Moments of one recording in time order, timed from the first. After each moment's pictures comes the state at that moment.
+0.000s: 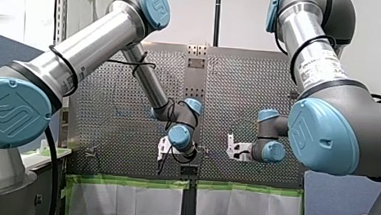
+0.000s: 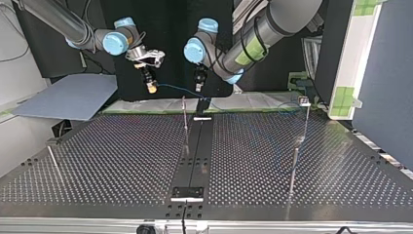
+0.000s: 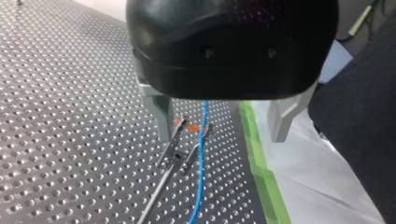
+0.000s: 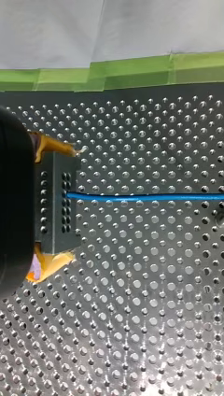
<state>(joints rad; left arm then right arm) -0.67 -2.36 -1.64 -2.72 -1.97 -1.80 1.89 -0.86 1.93 -0.83 1.25 1.53</state>
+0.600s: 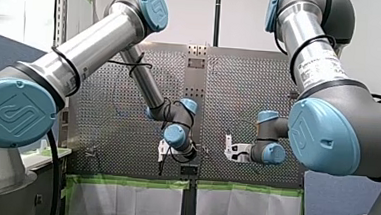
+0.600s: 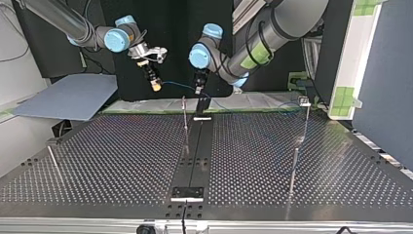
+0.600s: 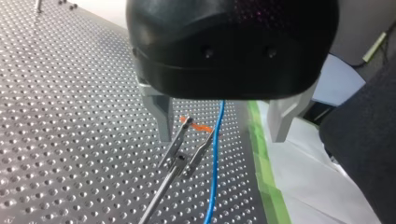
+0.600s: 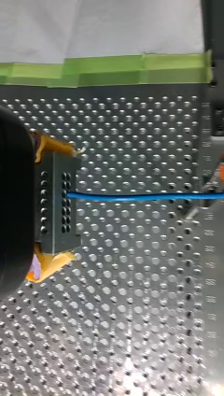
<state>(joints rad) -0.63 -2.36 -1.64 -2.71 -1.85 -1.85 1.90 -0.86 1.96 -0.88 1.18 1.53</state>
